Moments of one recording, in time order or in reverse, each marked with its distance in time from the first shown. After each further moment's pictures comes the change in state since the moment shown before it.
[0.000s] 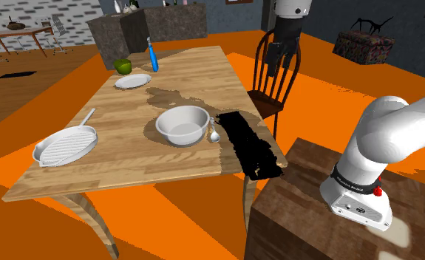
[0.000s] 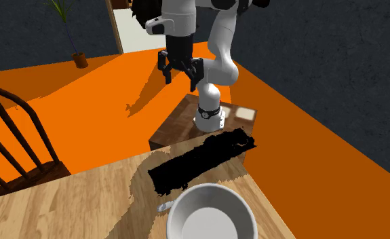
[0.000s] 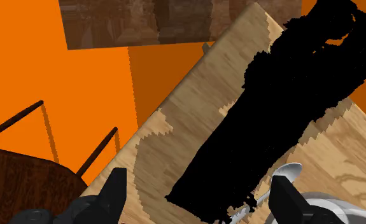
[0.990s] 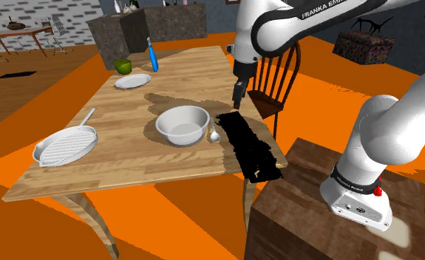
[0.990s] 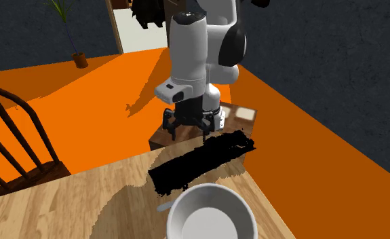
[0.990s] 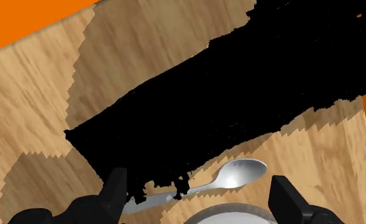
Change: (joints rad) arm 0.162 0.328 0.001 -0.080 0.019 0.461 -0.302
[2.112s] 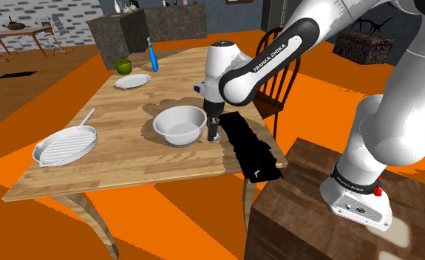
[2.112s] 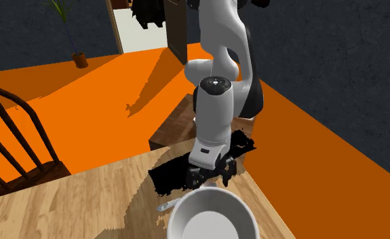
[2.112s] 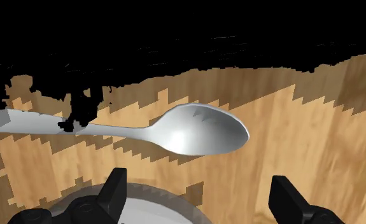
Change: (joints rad) arm 0.130 0.389 0.042 0.054 0.039 0.403 -0.279
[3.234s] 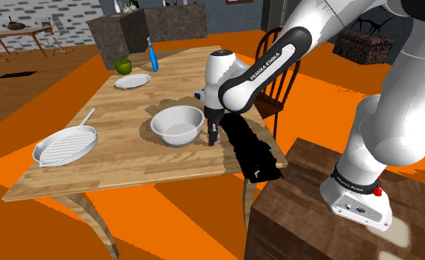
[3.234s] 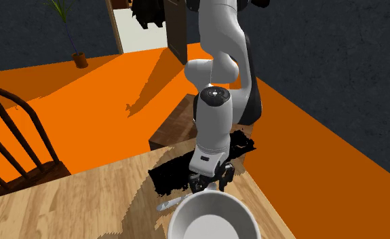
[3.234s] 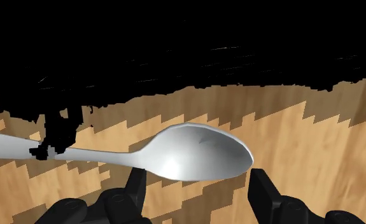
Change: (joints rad) arm 0.001 0.049 0.001 -0.013 0.000 0.041 -0.001
